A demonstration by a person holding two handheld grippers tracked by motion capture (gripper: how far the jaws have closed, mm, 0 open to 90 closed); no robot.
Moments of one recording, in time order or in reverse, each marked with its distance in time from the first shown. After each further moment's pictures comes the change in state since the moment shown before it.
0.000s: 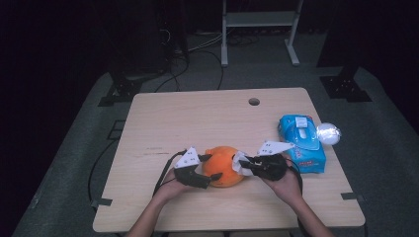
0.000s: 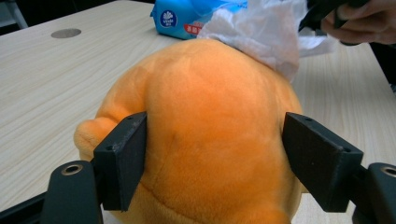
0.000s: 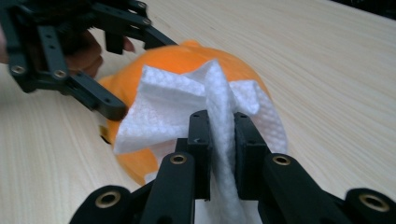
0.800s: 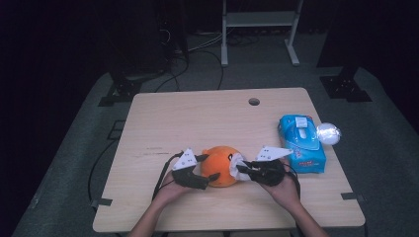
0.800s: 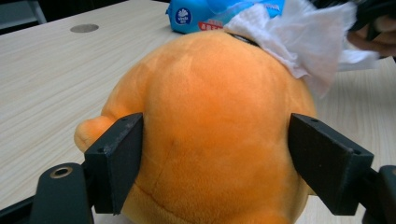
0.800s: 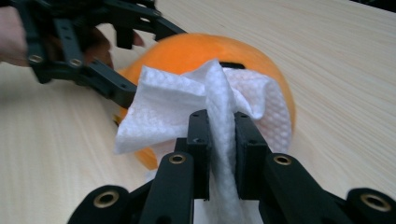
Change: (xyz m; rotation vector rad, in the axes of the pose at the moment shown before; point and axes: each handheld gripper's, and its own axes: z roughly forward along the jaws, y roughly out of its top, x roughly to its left) left arm -0.001 -0.008 -0.004 -0.028 0.057 -0.035; right arm 0.008 -0.010 0.004 -0.015 0.022 -0.002
